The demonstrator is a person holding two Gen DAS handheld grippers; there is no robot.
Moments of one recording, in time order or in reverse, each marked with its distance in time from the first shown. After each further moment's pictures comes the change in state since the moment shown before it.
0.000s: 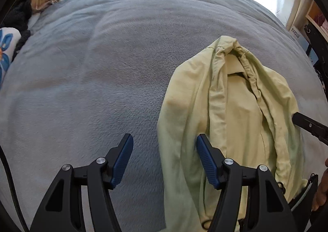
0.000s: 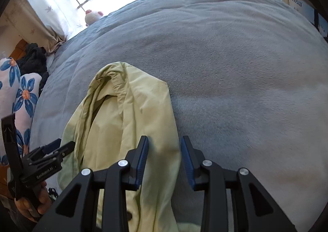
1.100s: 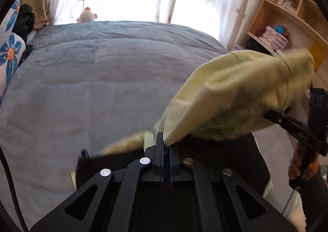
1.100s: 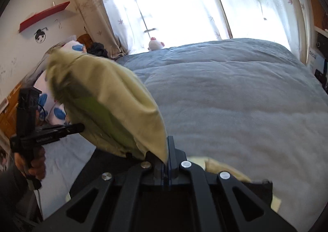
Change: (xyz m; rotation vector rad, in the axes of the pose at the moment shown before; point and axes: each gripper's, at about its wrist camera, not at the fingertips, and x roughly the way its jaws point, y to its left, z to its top) left arm -0.240 0.023 -0.167 0.094 -0.223 -0.302; right arm -0.232 0.032 -0.168 -0.311 -0.291 0.184
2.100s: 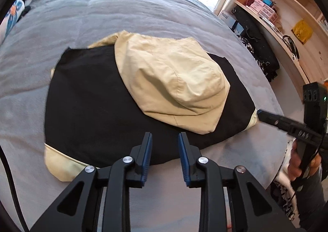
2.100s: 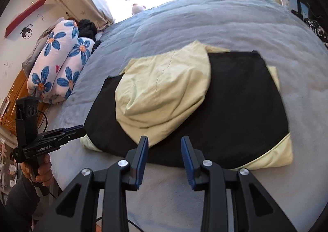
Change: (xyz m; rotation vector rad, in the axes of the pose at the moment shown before) left arm -0.033 -0.044 -0.178 -0.049 0.202 -0.076; right arm -0.067 0.045 -0.167 0.219 0.266 -0.004
